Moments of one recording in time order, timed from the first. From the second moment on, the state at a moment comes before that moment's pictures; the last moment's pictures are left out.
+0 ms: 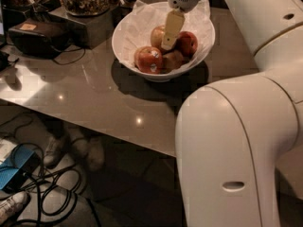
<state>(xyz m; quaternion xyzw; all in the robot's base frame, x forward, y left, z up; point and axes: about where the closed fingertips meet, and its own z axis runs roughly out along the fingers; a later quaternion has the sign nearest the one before) 0.703 -0.077 0.948 -0.59 0.79 0.01 0.15</state>
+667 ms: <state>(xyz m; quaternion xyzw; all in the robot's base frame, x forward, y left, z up) 0.695 -0.073 0.944 -0.60 0.78 0.01 0.14</state>
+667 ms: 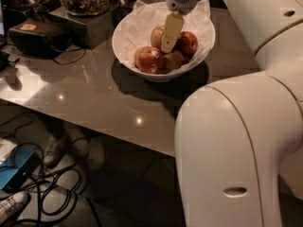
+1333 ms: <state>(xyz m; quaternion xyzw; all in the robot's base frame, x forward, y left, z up) 0.695 -0.068 0.938 -0.61 0.78 0.00 0.13</state>
